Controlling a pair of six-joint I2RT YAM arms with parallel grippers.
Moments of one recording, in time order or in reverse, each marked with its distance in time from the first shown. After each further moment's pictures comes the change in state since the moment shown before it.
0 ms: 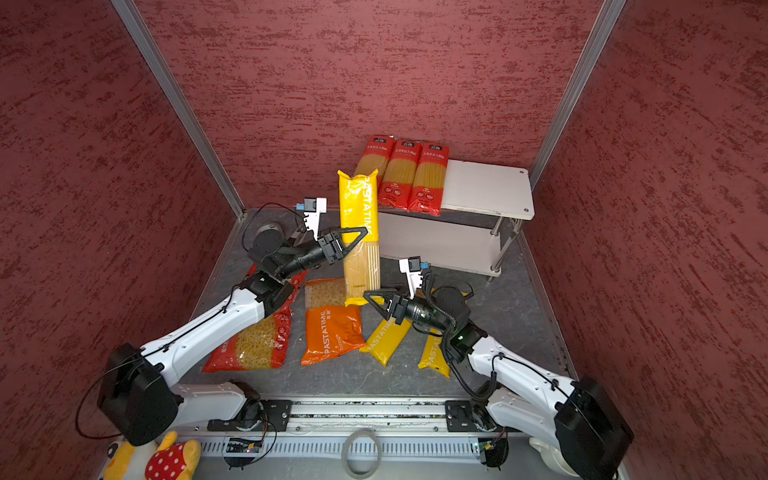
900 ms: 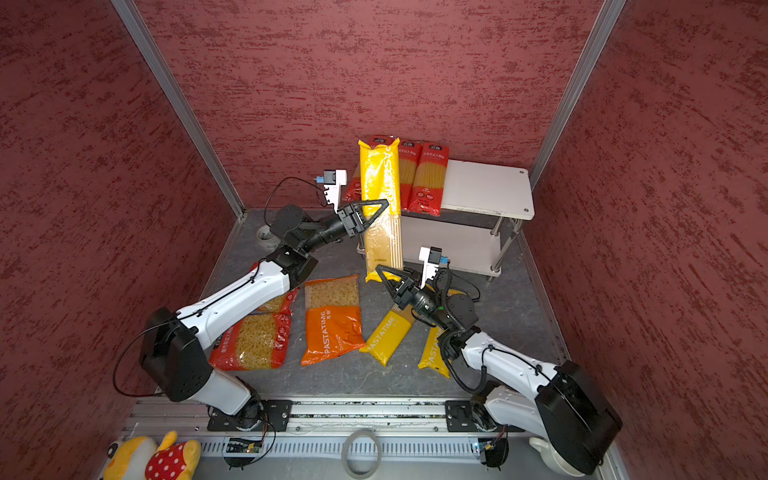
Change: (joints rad) left arm -0.053 0.244 0.305 0.064 0.001 -0.080; right arm -0.052 0.101 -0.027 0.424 0.176 0.074
